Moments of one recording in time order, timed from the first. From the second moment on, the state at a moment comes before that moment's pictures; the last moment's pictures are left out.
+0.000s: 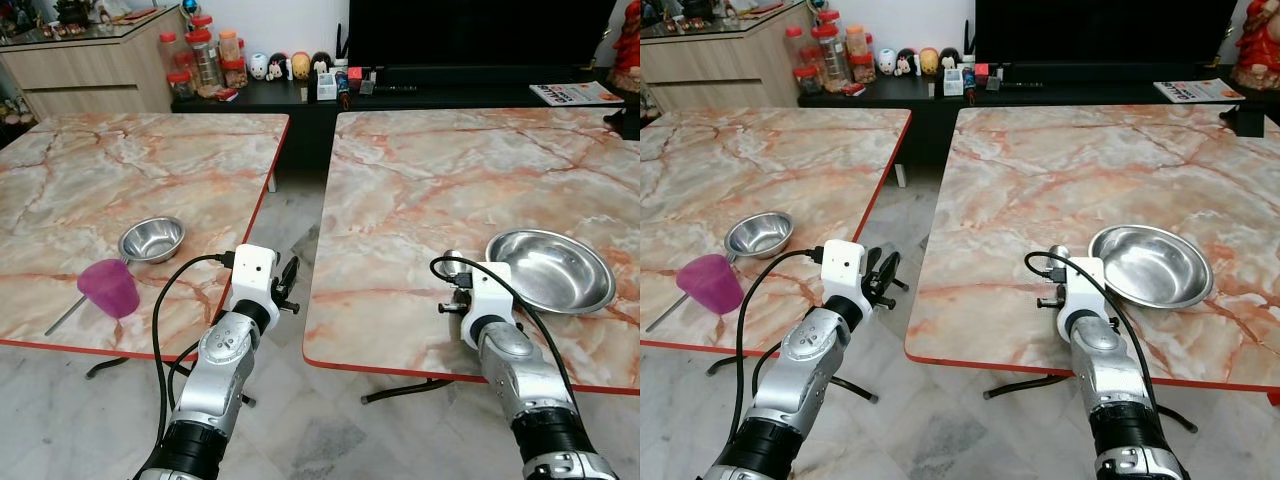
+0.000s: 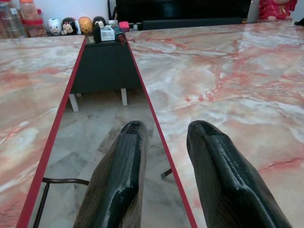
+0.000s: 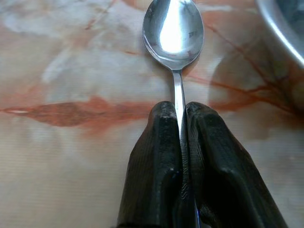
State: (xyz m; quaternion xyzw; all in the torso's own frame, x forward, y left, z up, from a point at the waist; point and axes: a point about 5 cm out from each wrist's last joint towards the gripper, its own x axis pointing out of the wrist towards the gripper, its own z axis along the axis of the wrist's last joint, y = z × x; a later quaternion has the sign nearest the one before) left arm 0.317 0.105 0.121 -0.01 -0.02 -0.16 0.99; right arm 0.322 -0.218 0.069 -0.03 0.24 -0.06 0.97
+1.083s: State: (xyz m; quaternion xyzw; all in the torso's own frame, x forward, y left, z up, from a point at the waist) left arm 0.317 0.106 0.121 -0.01 -0.02 -0.16 0.99; right arm 0.334 -0.219 0.076 -0.02 0.21 -0.06 0.97
